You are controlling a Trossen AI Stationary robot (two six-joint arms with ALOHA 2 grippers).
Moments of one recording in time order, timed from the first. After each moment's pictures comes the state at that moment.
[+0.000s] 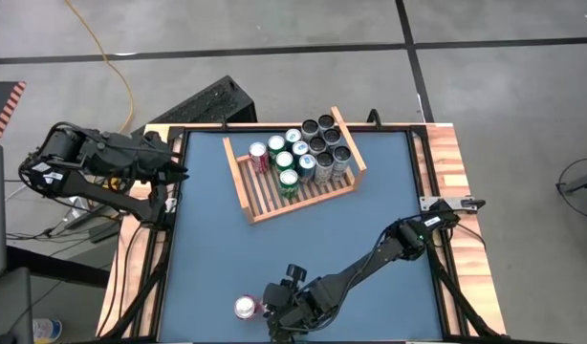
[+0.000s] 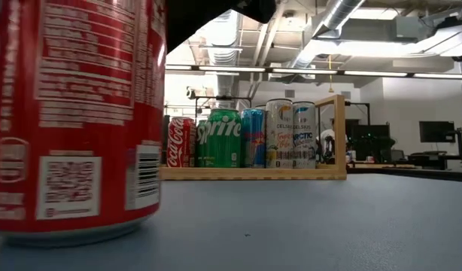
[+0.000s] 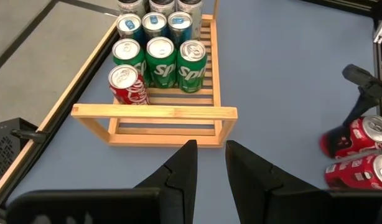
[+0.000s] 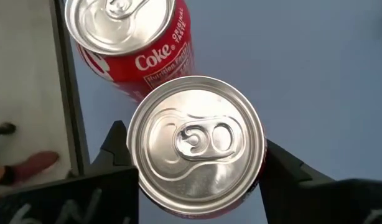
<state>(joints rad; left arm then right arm) -0.11 0.87 1.53 -1.36 -0.29 -0.35 0.55 2.46 2.35 -1.00 0.42 0.75</state>
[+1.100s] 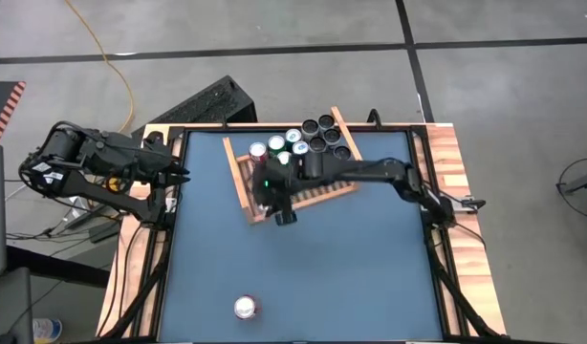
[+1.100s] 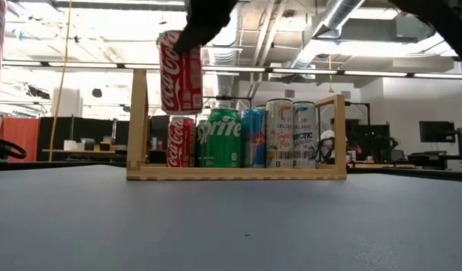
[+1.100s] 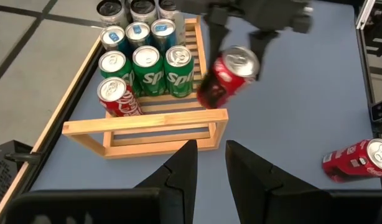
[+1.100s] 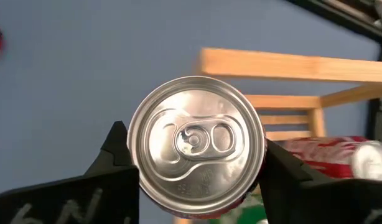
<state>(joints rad) -0.11 0.87 1.53 -1.33 -0.25 -0.25 0.01 2.21 2.35 -1.08 0.07 -0.35</state>
